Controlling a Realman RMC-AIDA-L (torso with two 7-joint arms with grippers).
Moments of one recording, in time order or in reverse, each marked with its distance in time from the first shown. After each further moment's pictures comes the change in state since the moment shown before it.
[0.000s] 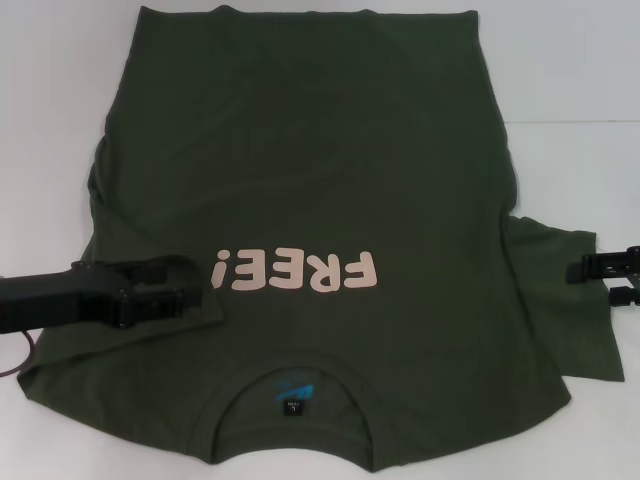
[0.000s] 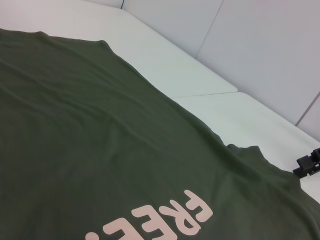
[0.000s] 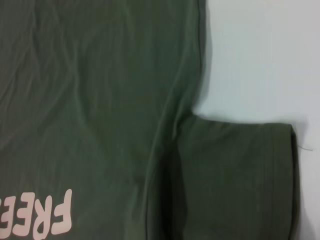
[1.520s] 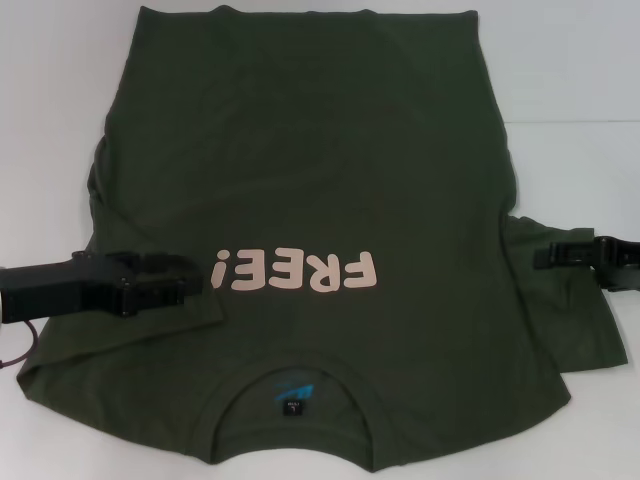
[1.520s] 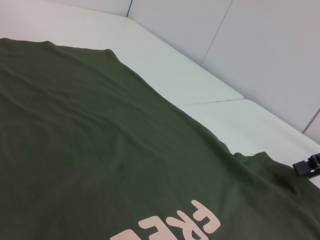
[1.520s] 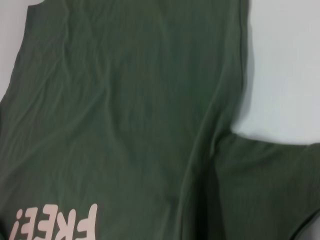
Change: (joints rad) left arm -0.009 -0.001 0.000 -0.007 -0.012 -0.028 0.001; right arm -0.001 0.053 -0.017 0.001 0.079 0.072 -0.079
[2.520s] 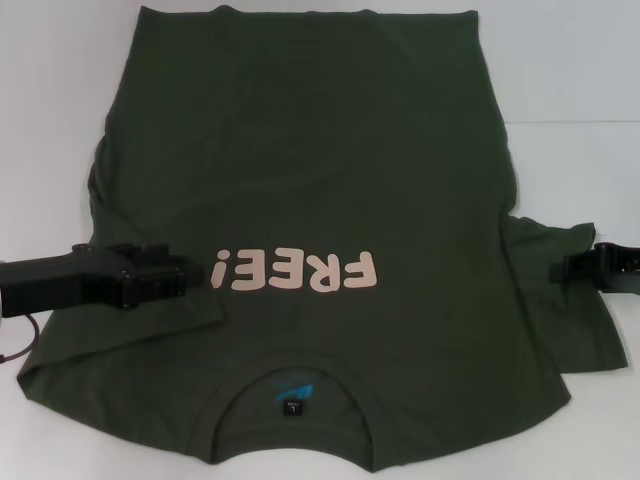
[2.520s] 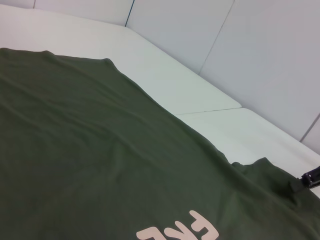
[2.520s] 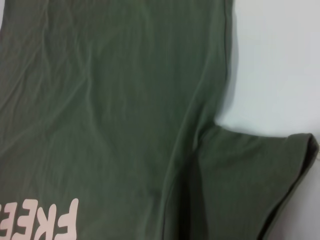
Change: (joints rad) left arm 0.000 0.001 0.000 -0.003 -0.025 -0.001 0.002; right arm 0.015 0.000 -0.006 0.003 -0.058 0.016 0.035
